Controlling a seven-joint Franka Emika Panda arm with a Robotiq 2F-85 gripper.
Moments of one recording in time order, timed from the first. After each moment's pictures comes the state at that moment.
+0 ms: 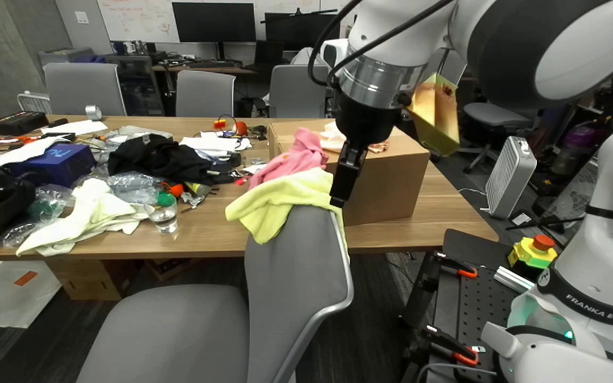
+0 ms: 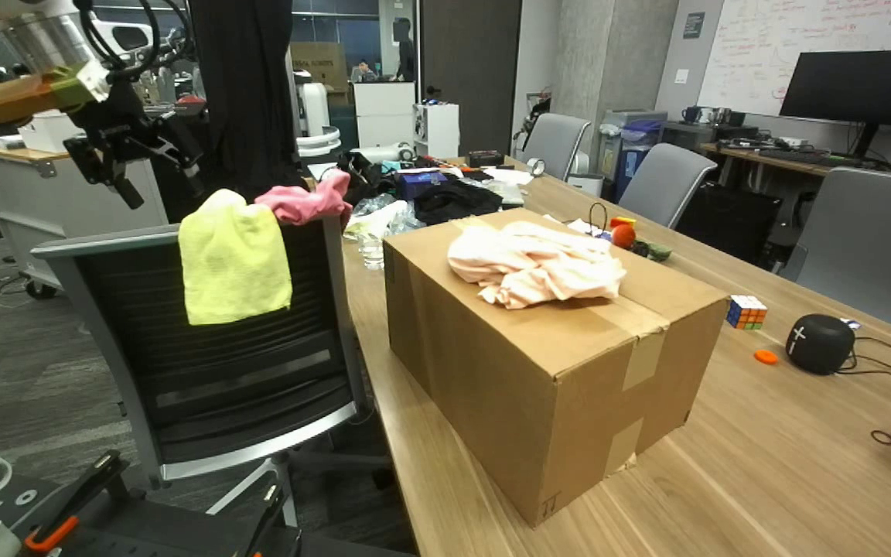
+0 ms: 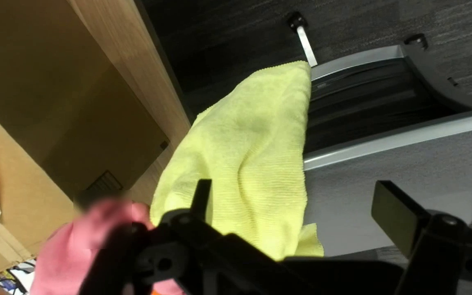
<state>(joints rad) 0.16 -0.42 0.28 -2.53 -0.21 2.26 0.33</state>
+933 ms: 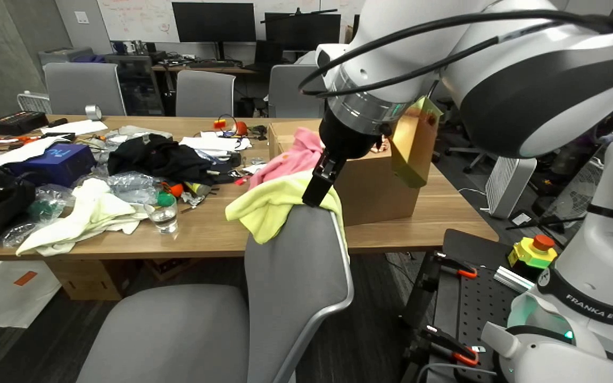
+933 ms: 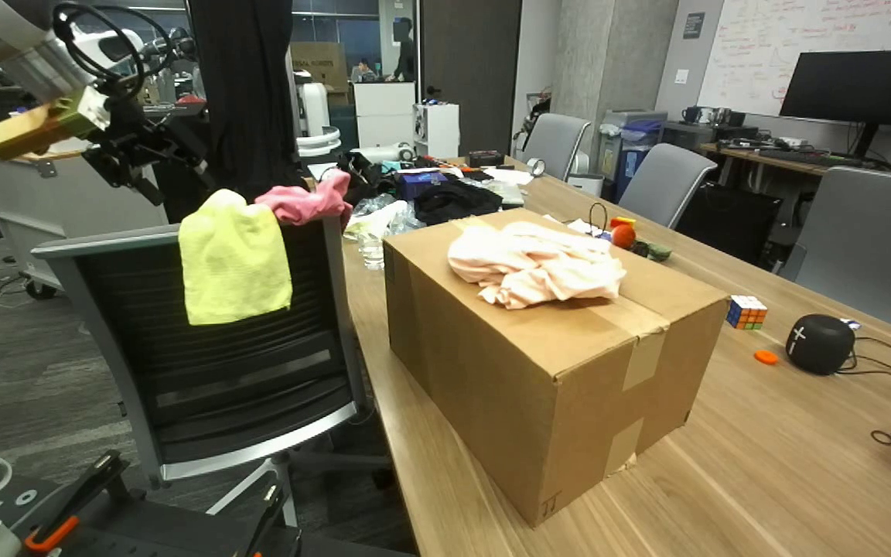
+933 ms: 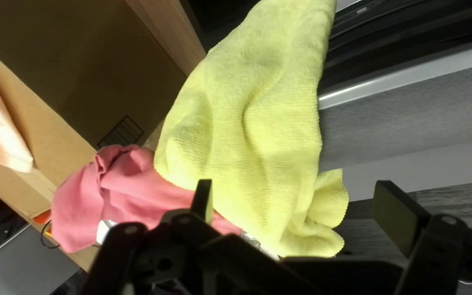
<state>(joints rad) 0.05 -0.37 0.40 -2.56 -0.45 2.47 0.60</state>
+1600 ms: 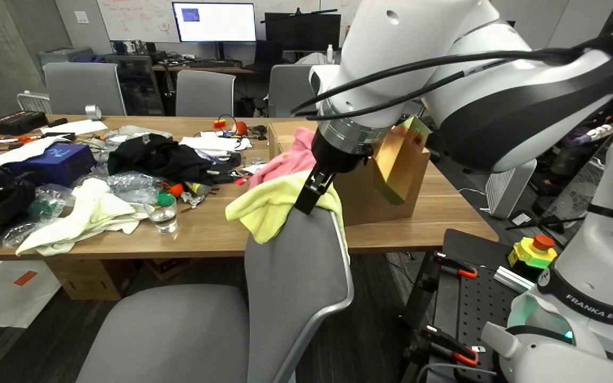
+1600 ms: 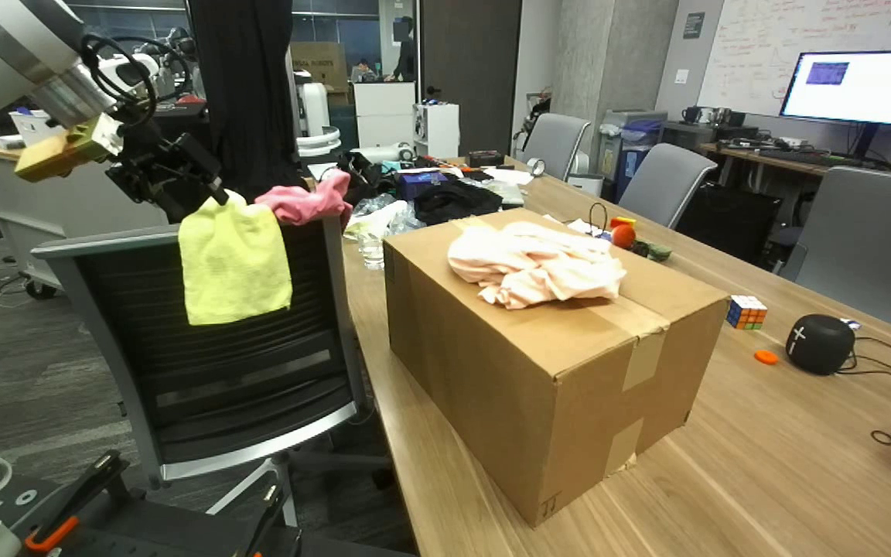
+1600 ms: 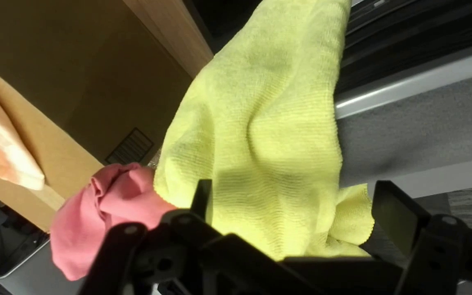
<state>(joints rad) 0.03 -0.29 0.40 -2.54 -0.59 2.48 0.77</state>
